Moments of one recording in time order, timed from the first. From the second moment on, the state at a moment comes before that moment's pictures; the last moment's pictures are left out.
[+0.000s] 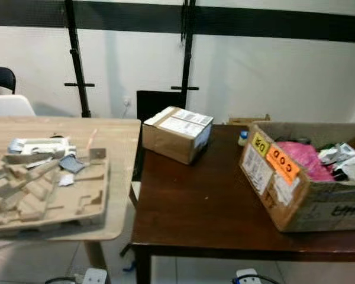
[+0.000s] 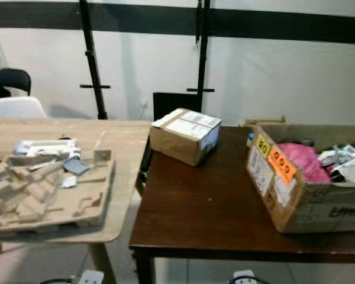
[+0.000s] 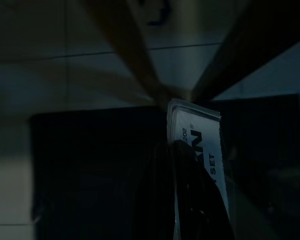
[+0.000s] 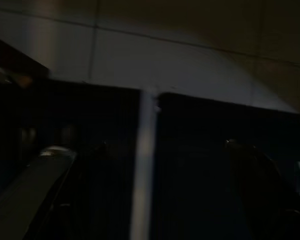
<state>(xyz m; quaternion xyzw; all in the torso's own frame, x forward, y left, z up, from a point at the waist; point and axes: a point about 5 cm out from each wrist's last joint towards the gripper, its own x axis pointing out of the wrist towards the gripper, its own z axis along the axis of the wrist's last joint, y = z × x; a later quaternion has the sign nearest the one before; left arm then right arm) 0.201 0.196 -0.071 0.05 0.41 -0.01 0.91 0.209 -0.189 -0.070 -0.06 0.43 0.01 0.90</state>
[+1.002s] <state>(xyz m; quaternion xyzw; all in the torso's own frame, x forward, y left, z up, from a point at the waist) 0.207 0.191 -0.068 0.05 0.40 -0.02 0.91 0.208 -0.187 -0.070 -0.07 0.43 0.02 0.90</state>
